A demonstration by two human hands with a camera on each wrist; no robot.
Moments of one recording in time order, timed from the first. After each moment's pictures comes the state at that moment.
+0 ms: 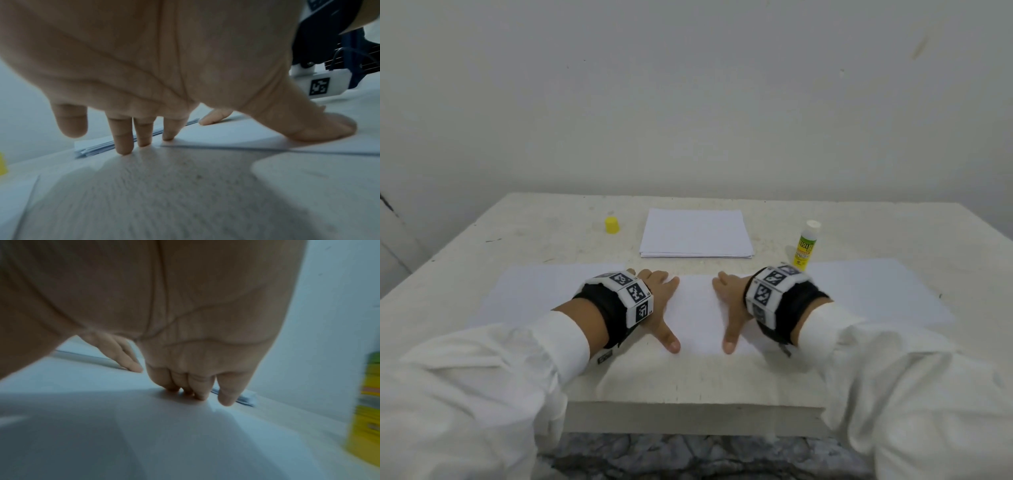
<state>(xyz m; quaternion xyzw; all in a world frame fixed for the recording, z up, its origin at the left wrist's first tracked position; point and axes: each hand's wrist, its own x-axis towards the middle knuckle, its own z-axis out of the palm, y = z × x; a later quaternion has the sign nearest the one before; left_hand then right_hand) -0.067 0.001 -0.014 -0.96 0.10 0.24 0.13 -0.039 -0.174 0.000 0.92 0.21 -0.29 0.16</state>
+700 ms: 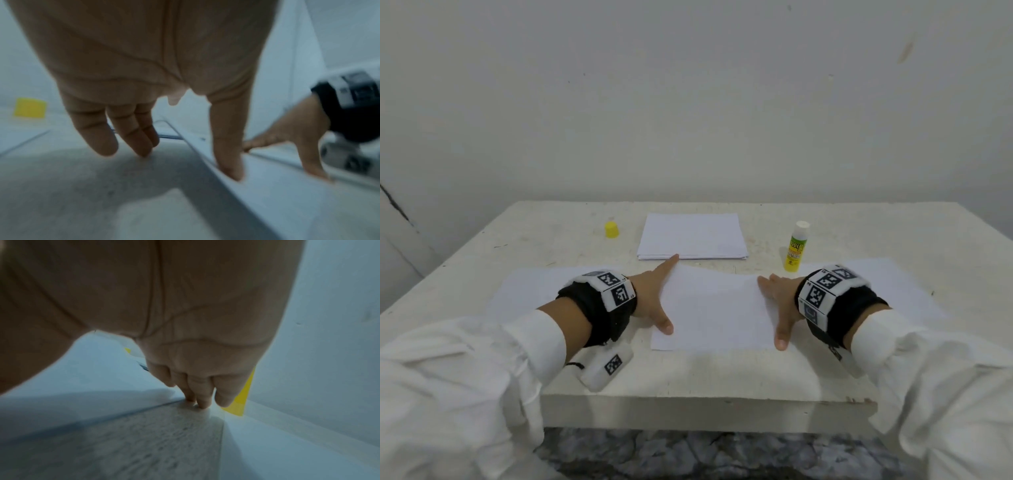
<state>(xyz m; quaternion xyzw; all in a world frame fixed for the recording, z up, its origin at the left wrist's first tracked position) -0.080 -0.005 0.004 -0.95 0.01 0.24 -0.18 -0.048 -0.257 0.014 0.94 0.14 -0.31 0.09</state>
